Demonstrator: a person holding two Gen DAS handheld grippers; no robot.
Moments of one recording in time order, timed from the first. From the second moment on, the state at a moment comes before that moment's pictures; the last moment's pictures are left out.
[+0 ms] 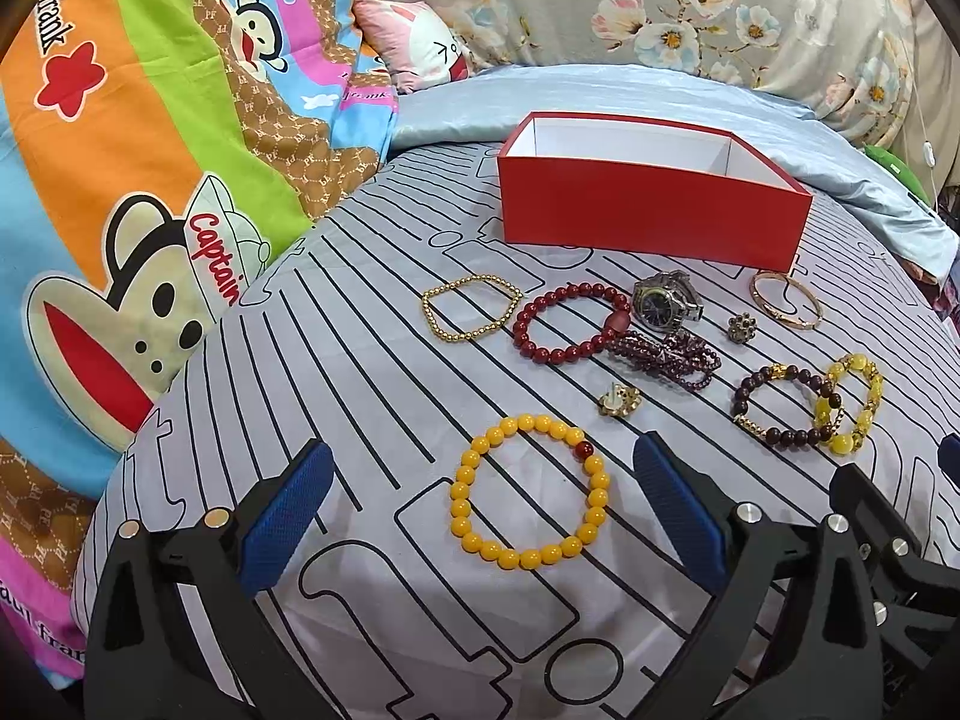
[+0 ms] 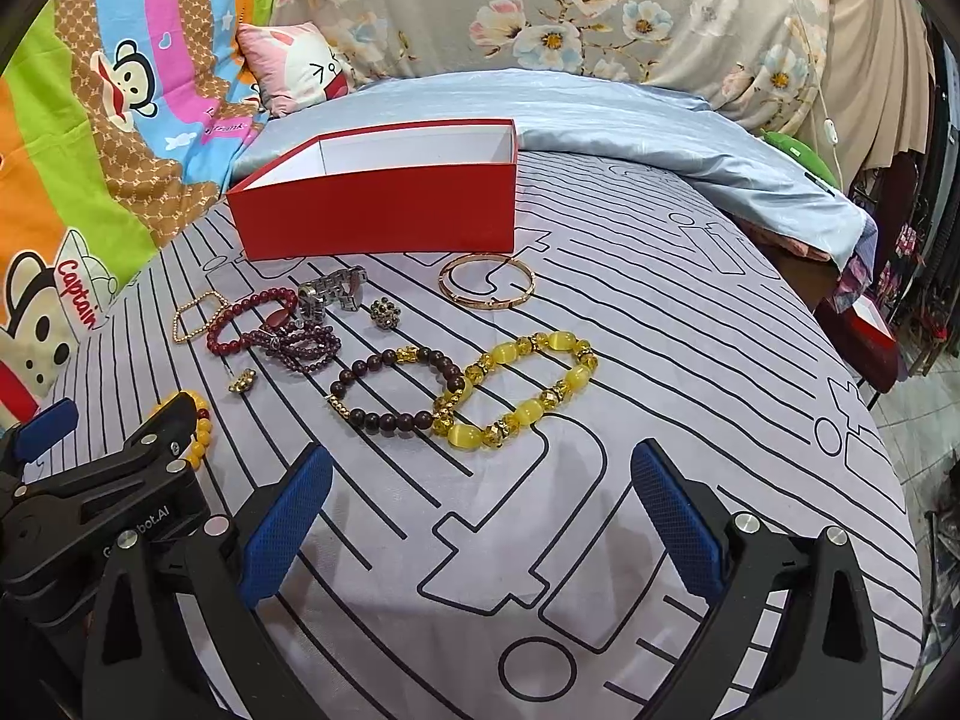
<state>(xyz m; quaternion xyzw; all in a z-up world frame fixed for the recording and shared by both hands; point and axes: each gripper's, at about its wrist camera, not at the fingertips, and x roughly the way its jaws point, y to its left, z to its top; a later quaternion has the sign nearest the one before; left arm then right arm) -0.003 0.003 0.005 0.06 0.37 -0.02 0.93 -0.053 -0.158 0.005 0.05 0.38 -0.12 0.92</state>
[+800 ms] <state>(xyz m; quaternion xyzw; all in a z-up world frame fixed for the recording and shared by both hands) -0.003 0.005 0.005 0.06 0.37 -0.02 0.93 -0.054 -0.156 0.005 0.05 0.38 -0.12 0.92</state>
